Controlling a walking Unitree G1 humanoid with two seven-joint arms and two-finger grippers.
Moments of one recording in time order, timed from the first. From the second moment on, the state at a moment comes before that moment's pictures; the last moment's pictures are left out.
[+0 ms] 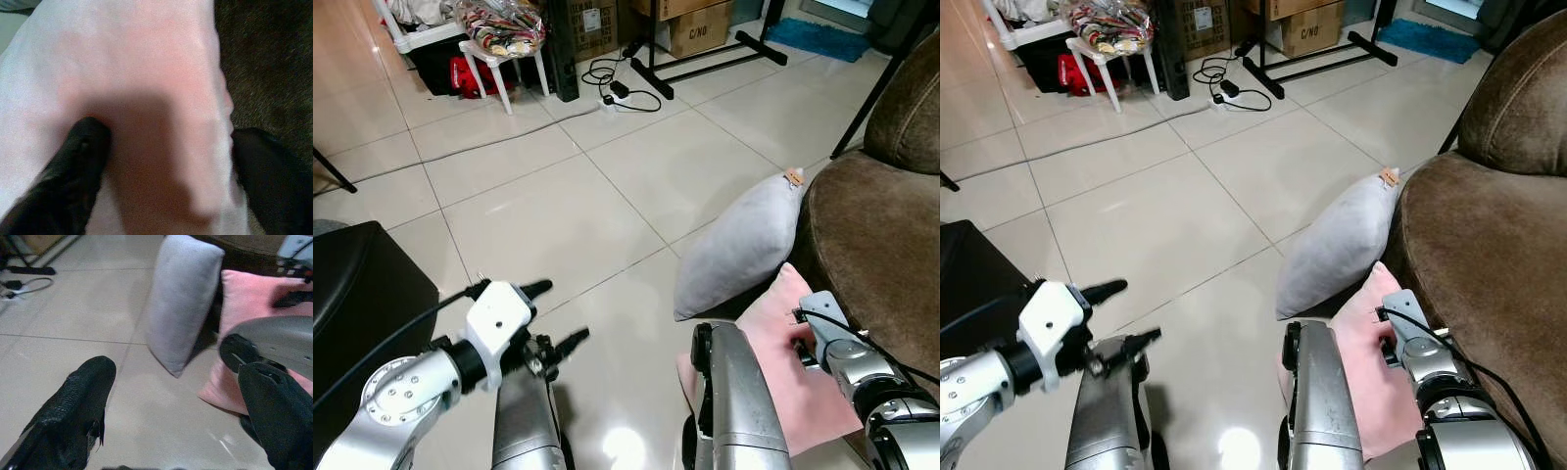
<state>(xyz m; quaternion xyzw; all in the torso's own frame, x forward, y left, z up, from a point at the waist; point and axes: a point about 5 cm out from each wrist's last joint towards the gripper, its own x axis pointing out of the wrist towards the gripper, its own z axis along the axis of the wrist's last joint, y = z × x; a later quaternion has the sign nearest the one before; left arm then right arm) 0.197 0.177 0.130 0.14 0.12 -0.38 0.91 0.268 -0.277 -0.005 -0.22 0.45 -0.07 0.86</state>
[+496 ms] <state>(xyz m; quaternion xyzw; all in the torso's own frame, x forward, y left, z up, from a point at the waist) 0.196 0.174 0.127 0.13 0.14 -0.39 0.90 0.267 -0.270 -0.009 -0.21 0.45 -0.06 0.87</state>
